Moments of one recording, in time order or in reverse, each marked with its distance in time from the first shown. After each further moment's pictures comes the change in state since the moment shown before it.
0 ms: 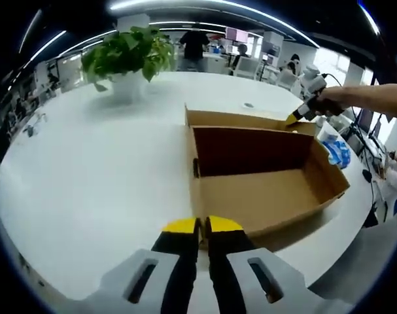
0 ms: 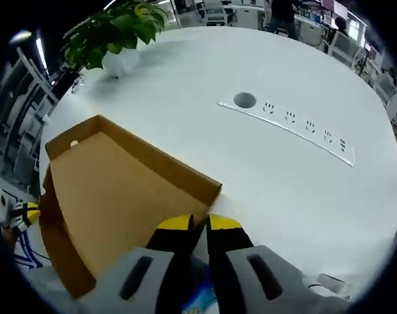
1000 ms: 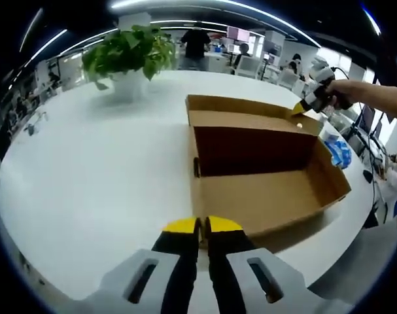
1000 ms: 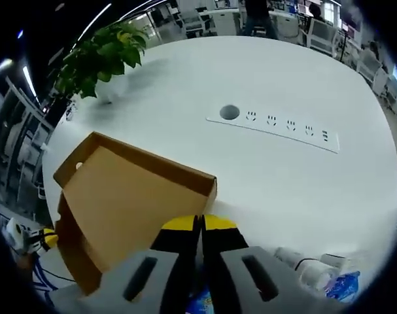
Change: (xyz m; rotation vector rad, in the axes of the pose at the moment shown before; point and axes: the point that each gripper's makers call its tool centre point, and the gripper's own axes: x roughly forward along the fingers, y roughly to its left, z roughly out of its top) left arm 0.001 0.002 -0.002 -0.001 0.005 0.010; right arm -0.044 0.007 0.016 0.099 -0.078 -0.002
